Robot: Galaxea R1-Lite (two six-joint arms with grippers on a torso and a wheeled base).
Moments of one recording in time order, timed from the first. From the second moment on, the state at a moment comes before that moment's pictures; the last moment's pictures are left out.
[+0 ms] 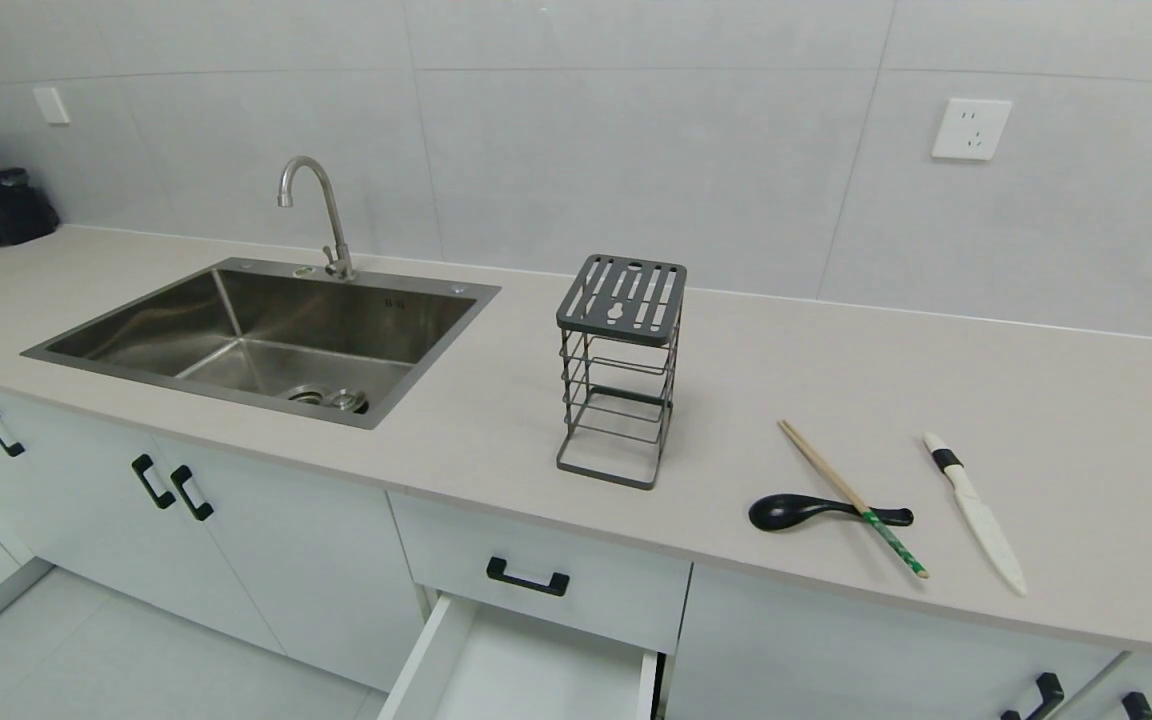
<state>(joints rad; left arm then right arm) 0.00 0.00 0.00 0.00 -0.07 0.01 0.00 0.00 0.00 0.01 0.01 0.02</state>
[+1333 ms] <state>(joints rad) 0.00 0.00 0.00 0.00 -0.07 0.01 0.11 0.77 -0.33 -0.11 0.25 0.05</state>
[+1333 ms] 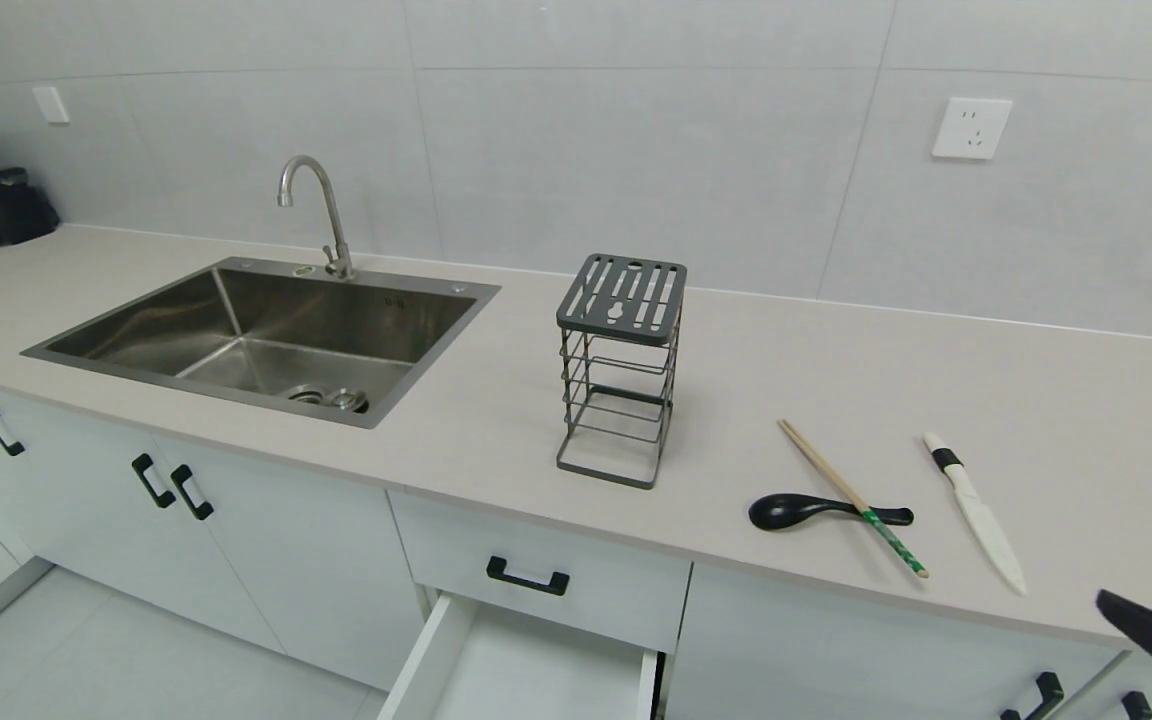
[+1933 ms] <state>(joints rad) 0.00 0.00 0.00 0.00 -0.07 0.01 0.12 1.29 -0.41 -0.29 0.11 0.00</state>
